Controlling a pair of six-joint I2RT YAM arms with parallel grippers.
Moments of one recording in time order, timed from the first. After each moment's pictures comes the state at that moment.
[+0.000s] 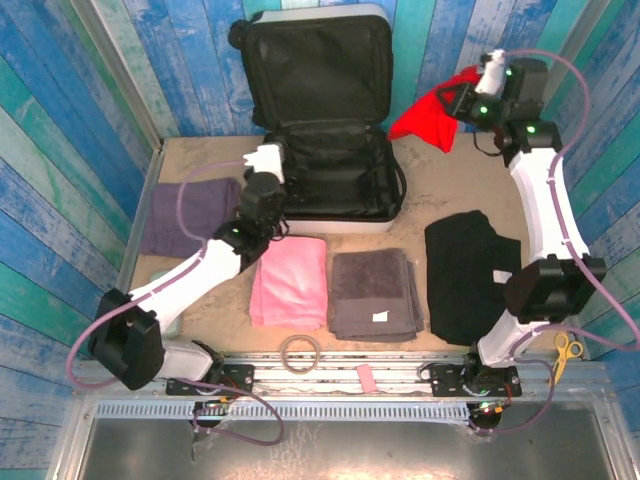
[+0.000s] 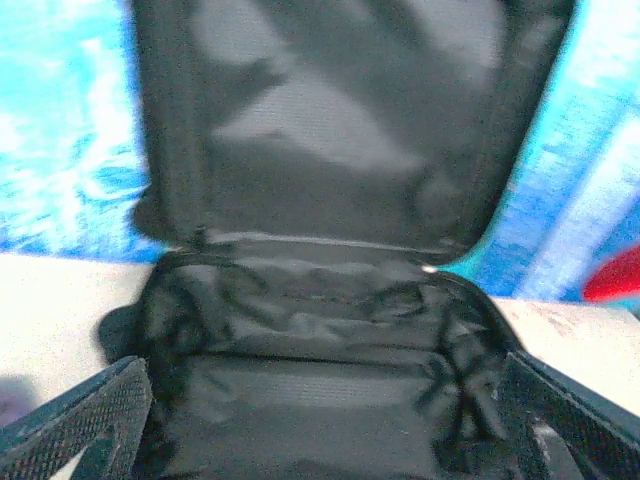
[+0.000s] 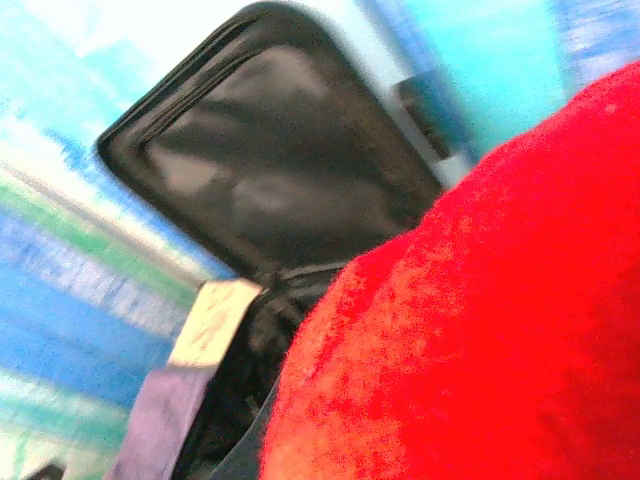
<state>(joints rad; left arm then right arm) -0.57 1.32 0.95 0.22 -0.44 -0.35 0.04 1.73 1.89 -0.51 -0.56 0.45</state>
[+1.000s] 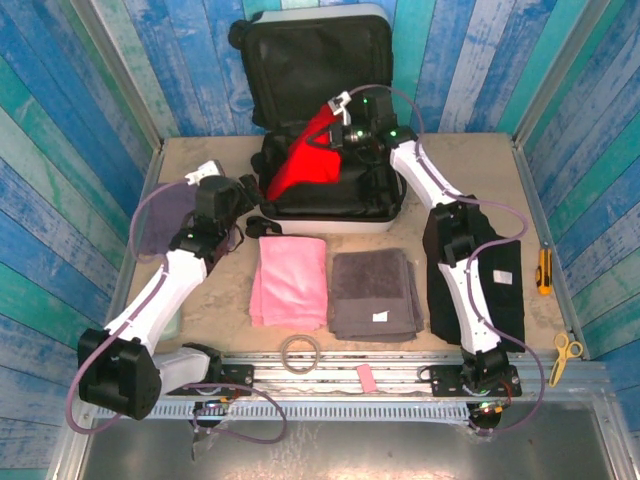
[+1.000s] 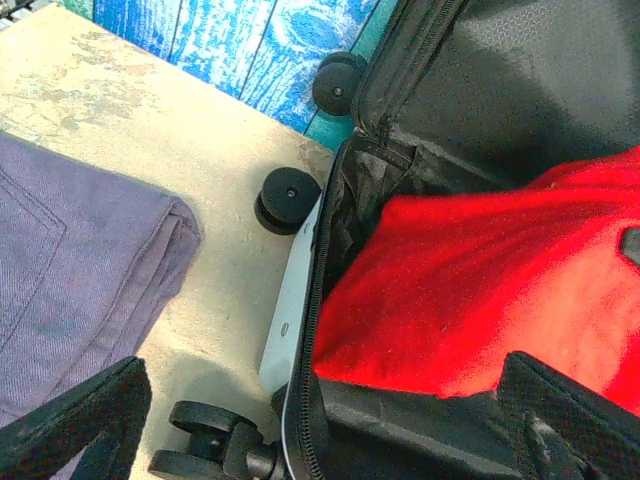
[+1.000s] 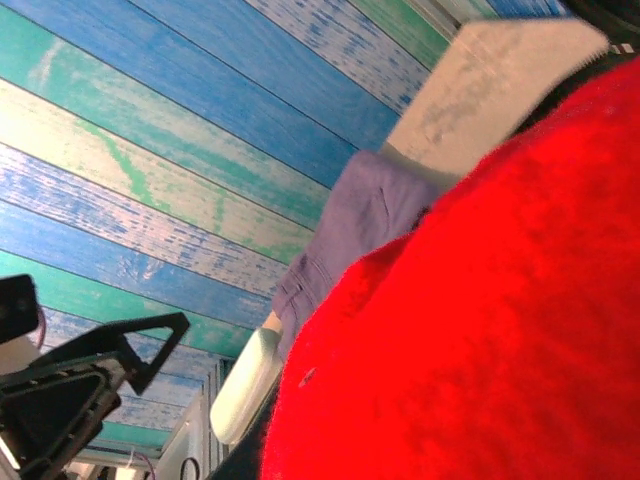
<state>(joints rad) -0.28 1.17 0.86 -0.11 -0.23 -0.62 0.39 2.50 2.41 -0.38 -1.02 0.55</state>
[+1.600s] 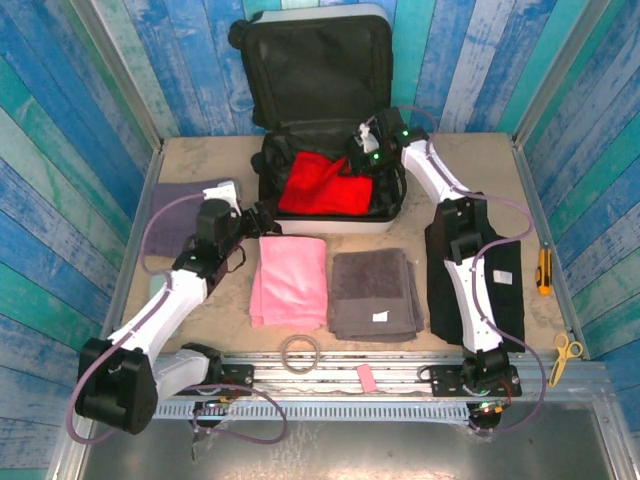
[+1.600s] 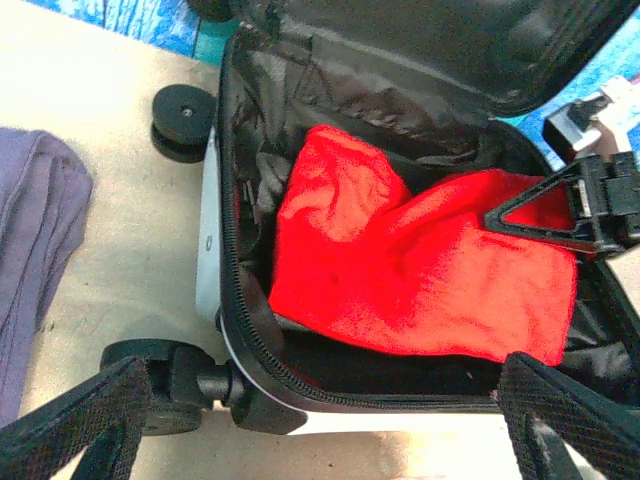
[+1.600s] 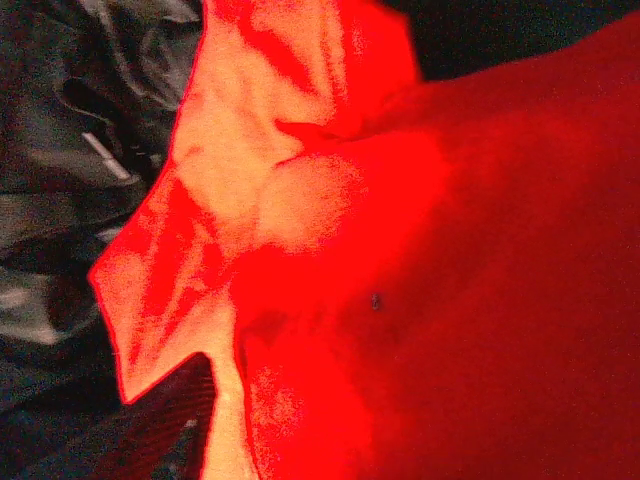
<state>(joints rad) -0.28 1.08 0.63 0.07 0.03 -0.45 0.32 2.50 2.37 -0.93 -0.56 0.22</state>
